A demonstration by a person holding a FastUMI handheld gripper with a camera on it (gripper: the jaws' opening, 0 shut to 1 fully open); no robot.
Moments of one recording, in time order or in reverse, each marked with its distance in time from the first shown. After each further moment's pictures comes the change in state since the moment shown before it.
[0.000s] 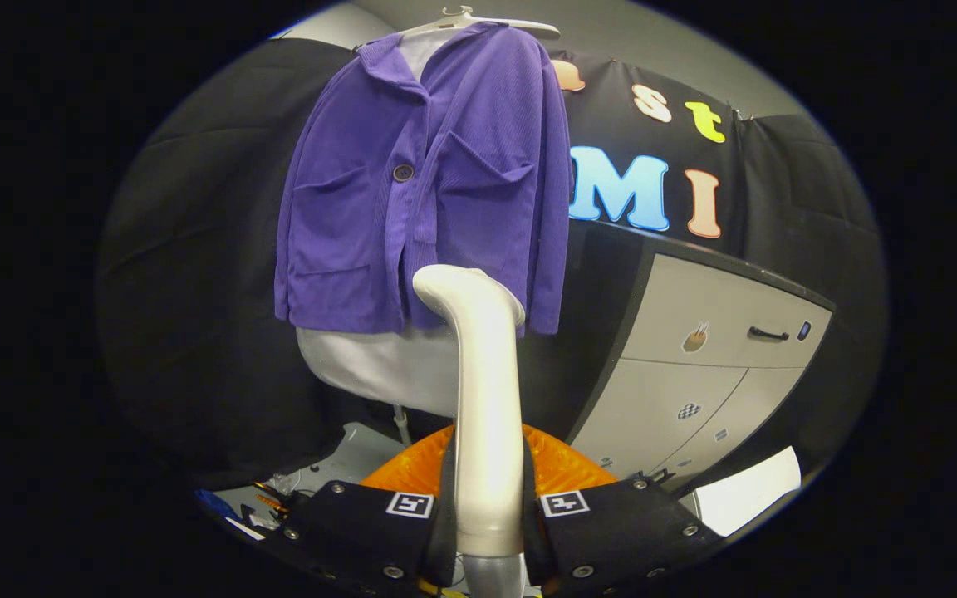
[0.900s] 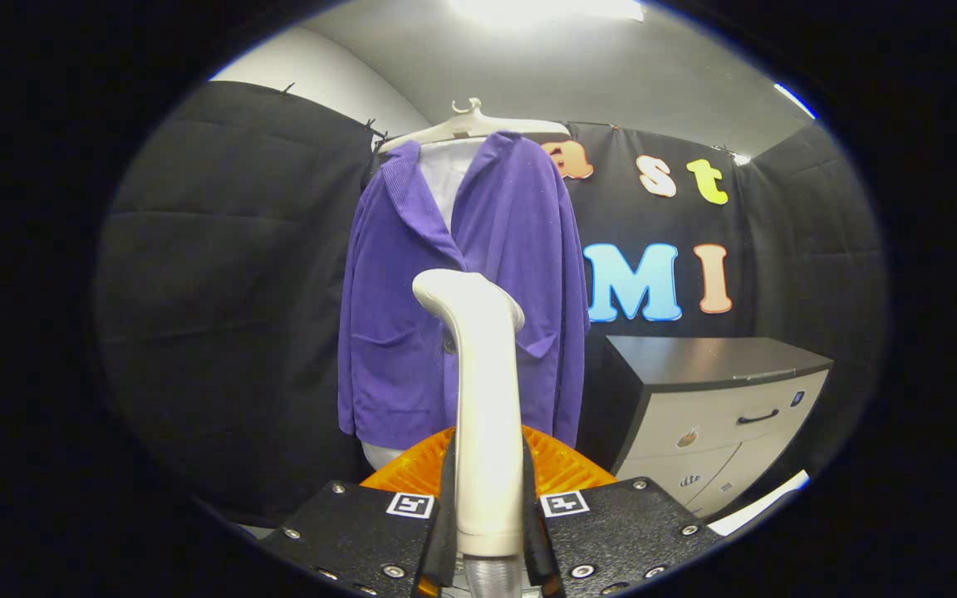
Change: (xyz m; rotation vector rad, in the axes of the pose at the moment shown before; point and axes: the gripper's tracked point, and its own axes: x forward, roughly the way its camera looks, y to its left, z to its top) arm -0.100 0.028 0.190 0.051 -0.396 0.097
